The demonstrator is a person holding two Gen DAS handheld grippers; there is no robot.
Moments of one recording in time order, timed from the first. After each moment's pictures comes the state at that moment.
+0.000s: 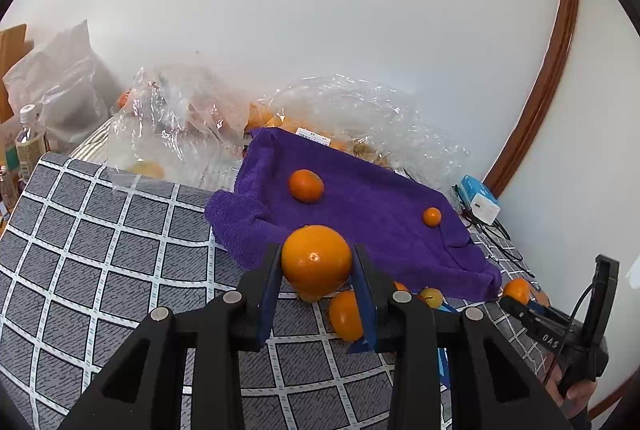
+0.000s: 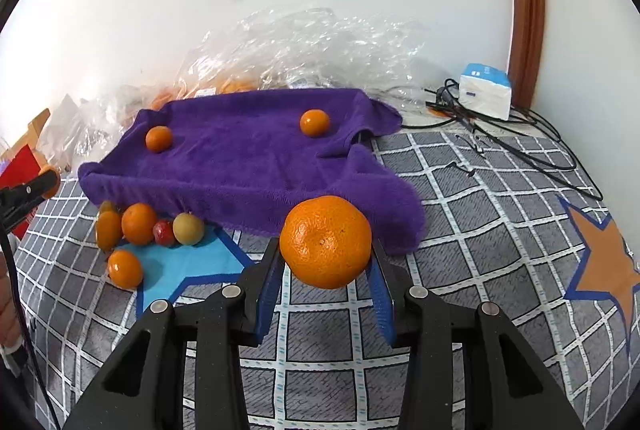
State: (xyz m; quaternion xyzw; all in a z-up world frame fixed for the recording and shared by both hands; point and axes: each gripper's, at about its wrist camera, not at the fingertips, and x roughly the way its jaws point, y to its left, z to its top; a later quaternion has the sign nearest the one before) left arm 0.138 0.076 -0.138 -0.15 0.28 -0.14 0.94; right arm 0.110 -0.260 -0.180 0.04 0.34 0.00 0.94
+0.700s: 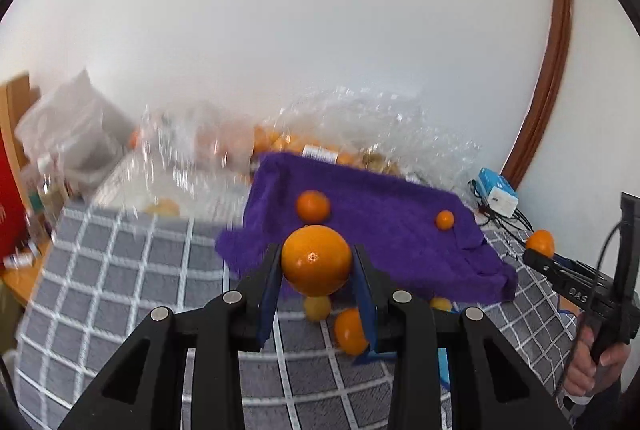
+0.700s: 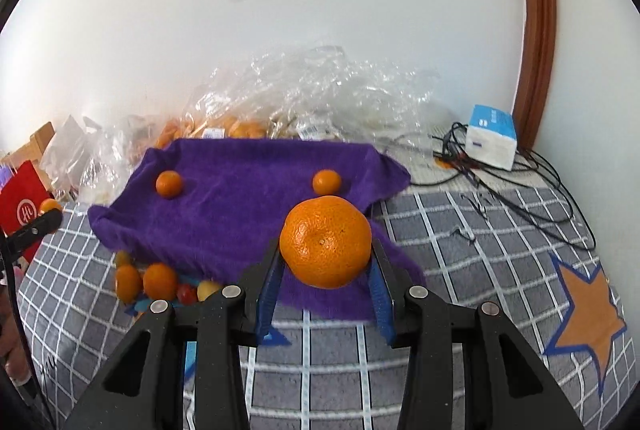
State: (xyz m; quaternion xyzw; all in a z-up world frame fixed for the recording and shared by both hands) left arm 0.139 0.057 -0.098 -0.09 0.27 -0.10 0.95; right arm 0.139 -0.248 -0.131 0.03 0.31 0.00 0.95
